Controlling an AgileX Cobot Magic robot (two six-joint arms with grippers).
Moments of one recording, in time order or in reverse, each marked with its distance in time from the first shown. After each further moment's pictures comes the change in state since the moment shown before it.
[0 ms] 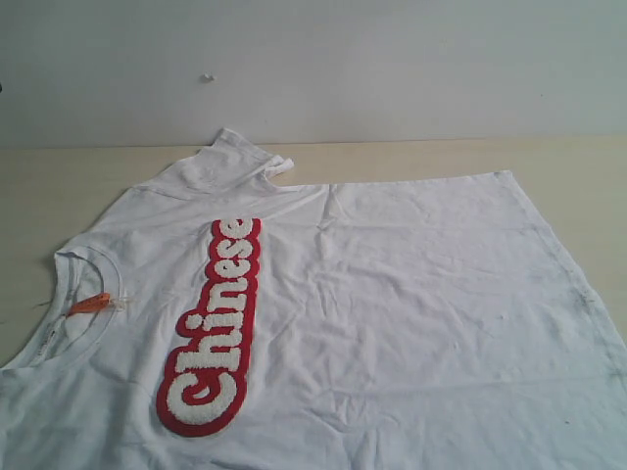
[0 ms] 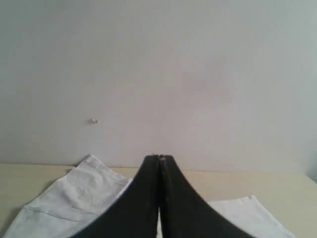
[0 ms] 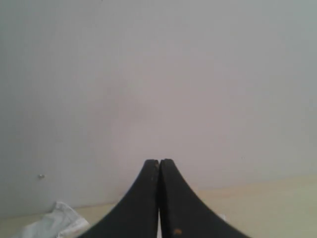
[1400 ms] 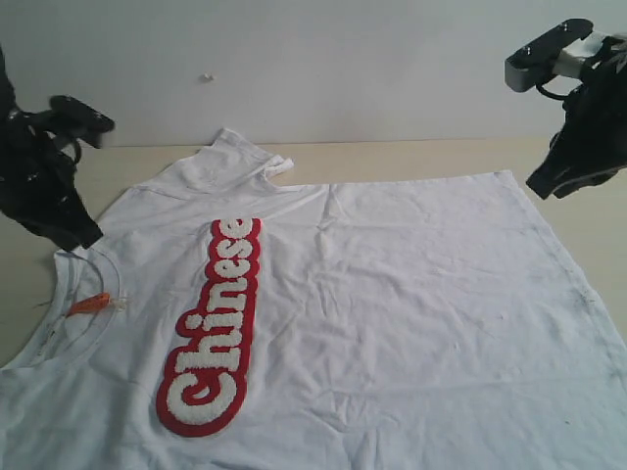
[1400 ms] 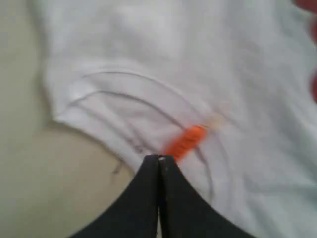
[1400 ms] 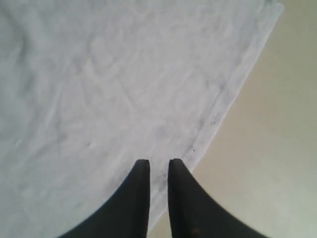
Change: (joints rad) left arm -0.119 0.817 -0.881 -0.614 1.542 1.400; right arm 0.063 0.980 -0.811 0.116 1.060 -0.890
